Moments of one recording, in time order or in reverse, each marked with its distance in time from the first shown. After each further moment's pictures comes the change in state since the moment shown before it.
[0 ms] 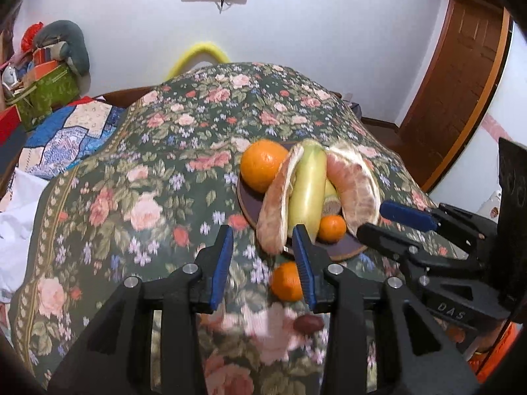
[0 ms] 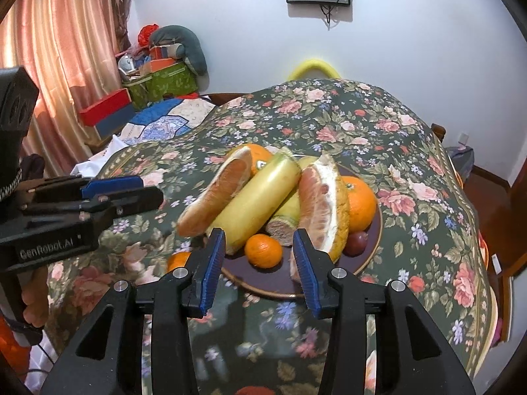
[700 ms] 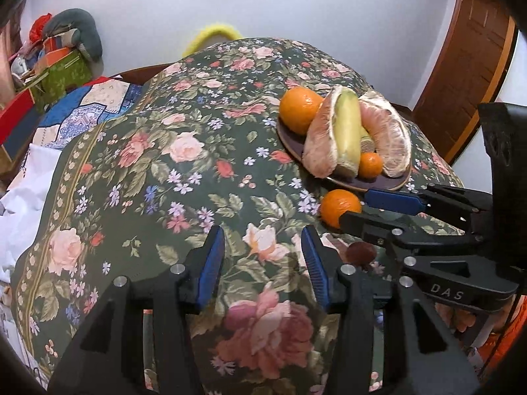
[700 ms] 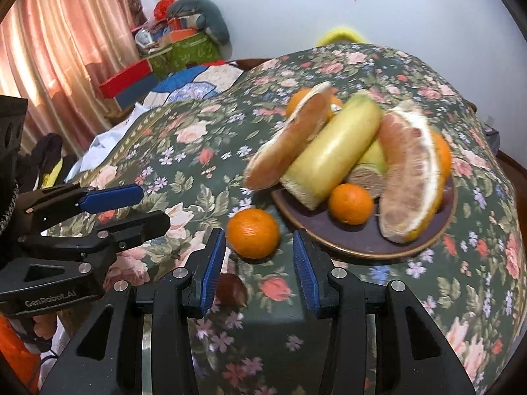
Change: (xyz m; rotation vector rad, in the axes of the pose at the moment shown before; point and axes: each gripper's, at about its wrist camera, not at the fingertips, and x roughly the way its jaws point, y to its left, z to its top) left arm -0.005 0.036 -0.054 -0.003 0.059 0.063; right arm 0.042 0.047 -0.021 -0.018 0.138 0.100
